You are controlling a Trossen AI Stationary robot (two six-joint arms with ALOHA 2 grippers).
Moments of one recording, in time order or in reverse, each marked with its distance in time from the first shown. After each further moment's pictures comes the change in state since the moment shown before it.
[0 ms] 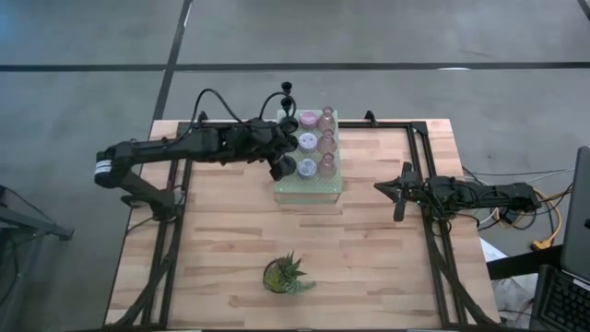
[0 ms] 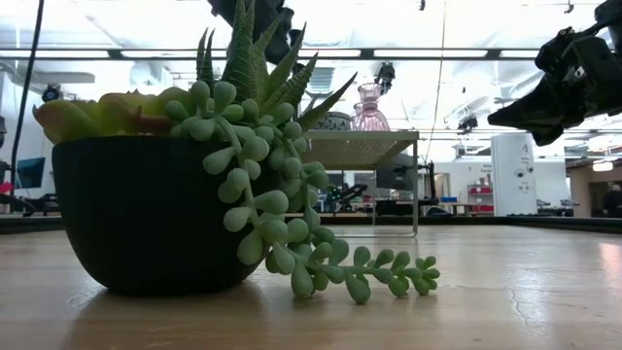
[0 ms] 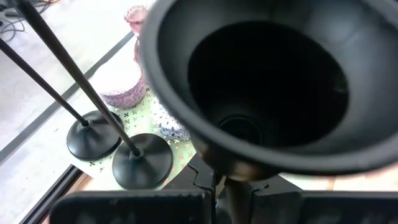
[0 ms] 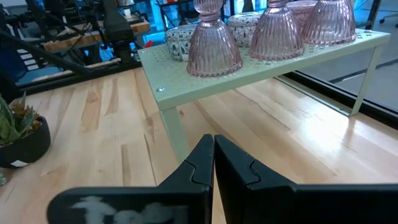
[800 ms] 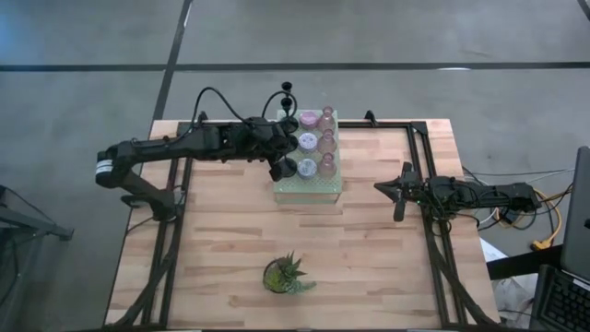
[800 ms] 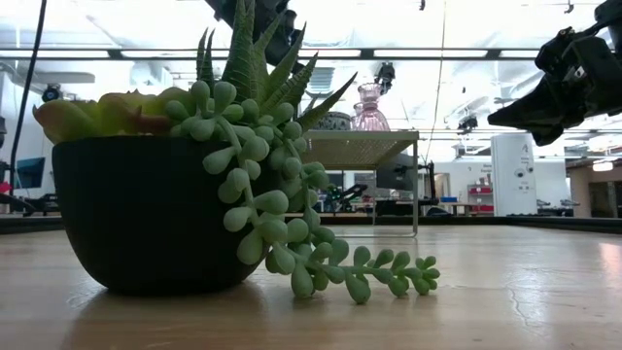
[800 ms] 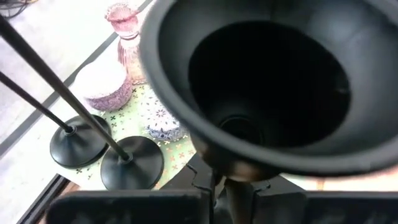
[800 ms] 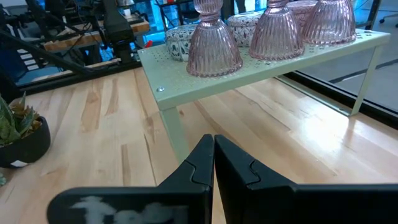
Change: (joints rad) left arm 0.024 0.009 -0.005 0.011 0.083 0.044; right arm 0.000 0.000 0.000 0.000 0.000 0.000
